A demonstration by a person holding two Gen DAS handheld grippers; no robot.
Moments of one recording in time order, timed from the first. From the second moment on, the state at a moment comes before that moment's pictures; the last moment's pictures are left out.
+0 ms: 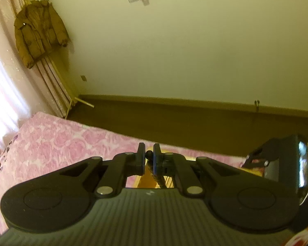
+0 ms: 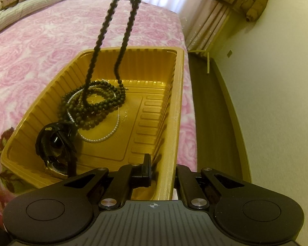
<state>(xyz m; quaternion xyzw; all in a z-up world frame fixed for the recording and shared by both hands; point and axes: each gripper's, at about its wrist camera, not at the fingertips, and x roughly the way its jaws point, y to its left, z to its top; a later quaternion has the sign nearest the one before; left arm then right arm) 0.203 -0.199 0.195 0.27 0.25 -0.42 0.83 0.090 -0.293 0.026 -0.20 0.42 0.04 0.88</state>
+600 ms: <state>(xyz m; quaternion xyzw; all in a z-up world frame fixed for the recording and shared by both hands) 0.212 -0.217 0.120 0.30 0.31 -0.43 0.79 0.091 -0.295 0.025 -0.19 0.42 0.04 0.88</state>
